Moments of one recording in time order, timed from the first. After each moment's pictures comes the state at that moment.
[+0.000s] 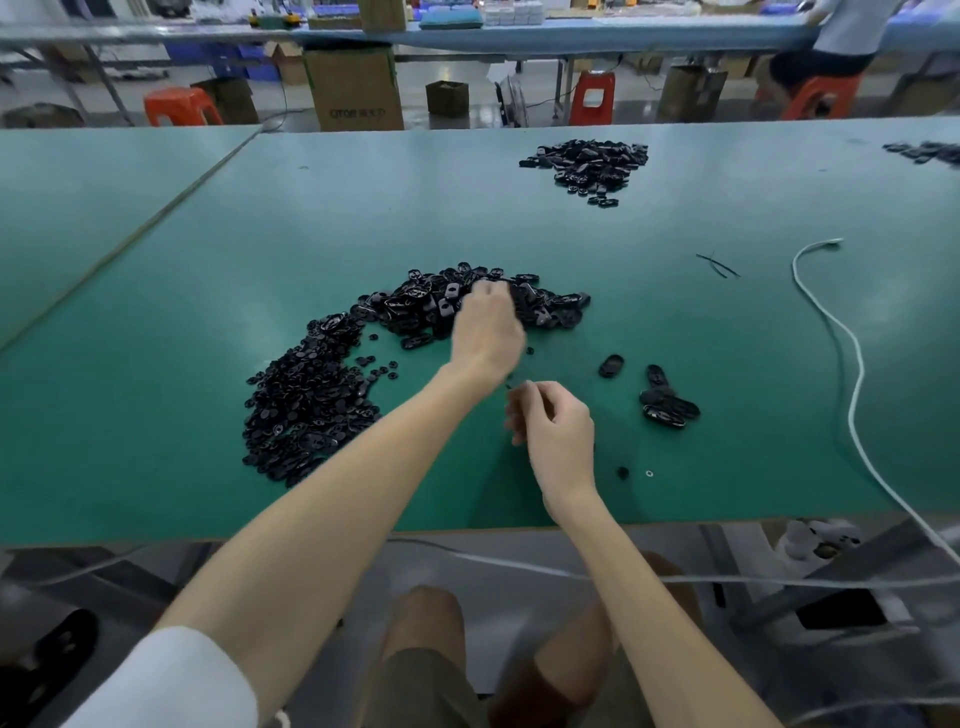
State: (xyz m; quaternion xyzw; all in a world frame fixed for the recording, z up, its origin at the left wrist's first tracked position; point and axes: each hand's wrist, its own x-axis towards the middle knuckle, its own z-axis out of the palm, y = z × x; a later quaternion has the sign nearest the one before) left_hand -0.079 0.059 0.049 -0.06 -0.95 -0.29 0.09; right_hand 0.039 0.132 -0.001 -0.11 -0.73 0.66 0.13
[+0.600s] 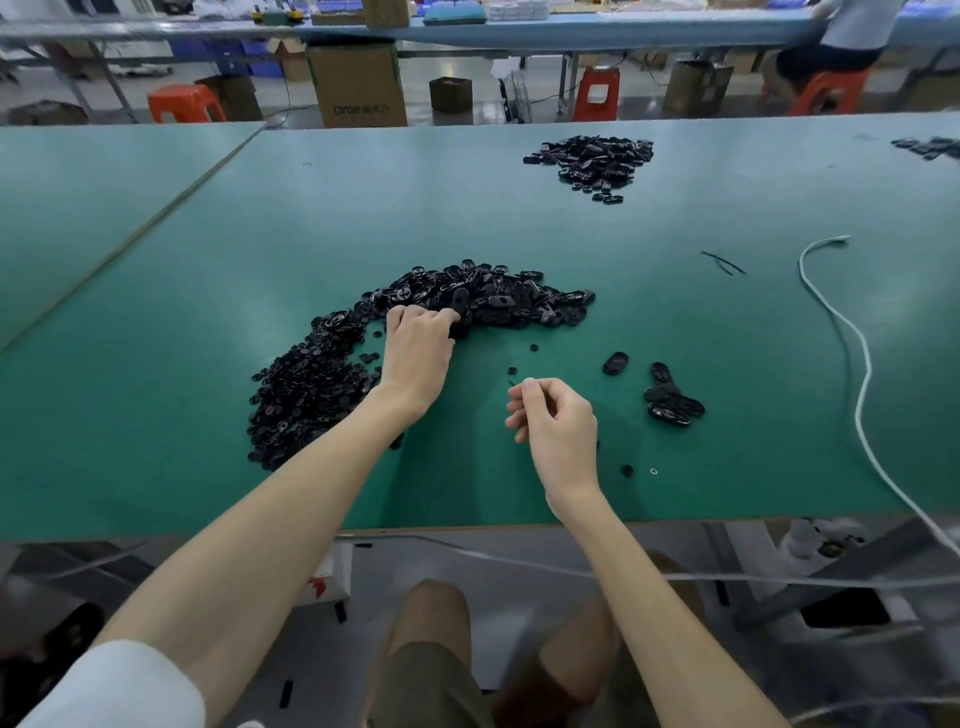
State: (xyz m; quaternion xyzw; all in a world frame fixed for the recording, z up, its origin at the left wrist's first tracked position) left_hand -0.085 -0.027 0.001 -0.11 -0.96 -0.12 0.21; right_hand 0.038 0.131 -0.003 -0.11 -0.73 0.66 0.13
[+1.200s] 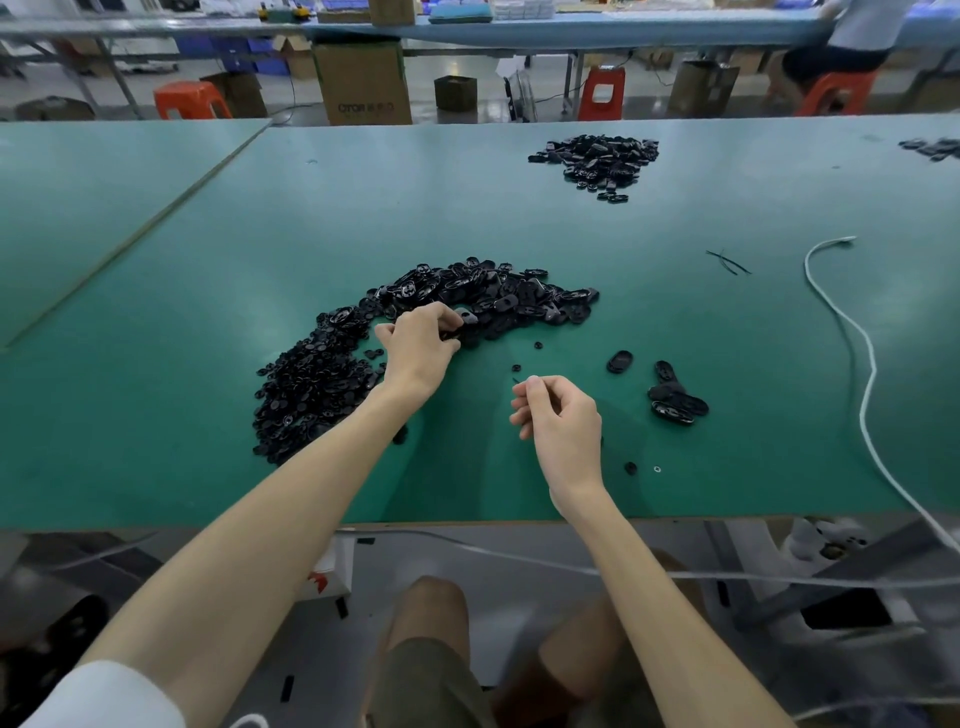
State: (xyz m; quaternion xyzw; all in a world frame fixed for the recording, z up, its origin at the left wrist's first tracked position) left_hand -0.077 -0.028 0.013 -0.03 -0.93 -0.34 0.13; right_hand 0.038 0.130 -0.004 -0.11 -0.72 0.67 0.13
